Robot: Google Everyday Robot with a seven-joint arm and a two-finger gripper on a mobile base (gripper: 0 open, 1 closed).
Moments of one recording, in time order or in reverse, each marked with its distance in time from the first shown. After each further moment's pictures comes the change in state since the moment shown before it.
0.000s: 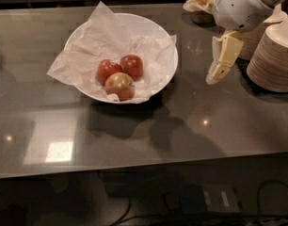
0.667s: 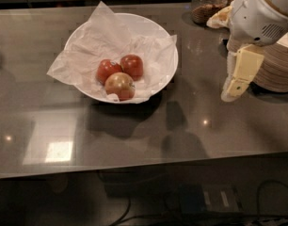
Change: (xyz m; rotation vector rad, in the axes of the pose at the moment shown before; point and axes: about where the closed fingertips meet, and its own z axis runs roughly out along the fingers) arm 0.031 0.048 -0.020 -0.035 0.207 0.206
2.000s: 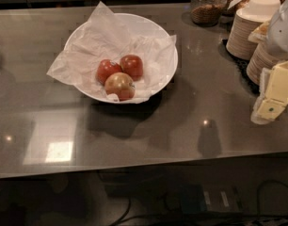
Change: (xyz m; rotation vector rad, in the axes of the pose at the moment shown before) arm 0.048 0.052 -0.031 0.010 0.175 0.233
